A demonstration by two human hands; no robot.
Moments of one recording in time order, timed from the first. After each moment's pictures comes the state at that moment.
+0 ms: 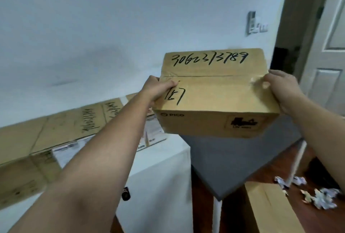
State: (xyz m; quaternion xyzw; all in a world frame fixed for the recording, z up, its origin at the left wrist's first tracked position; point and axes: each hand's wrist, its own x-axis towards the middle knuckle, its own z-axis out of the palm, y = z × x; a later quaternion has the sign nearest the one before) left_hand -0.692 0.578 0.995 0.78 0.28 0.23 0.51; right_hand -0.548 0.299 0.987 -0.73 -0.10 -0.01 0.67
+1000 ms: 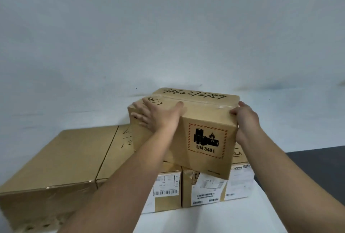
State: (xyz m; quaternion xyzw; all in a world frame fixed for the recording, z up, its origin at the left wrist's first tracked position) left_hand -0.772 0.819 0.965 0.60 0.56 0.46 0.33; right_hand -0.628 0.711 0.972 -0.58 -0.11 0.25 0.77
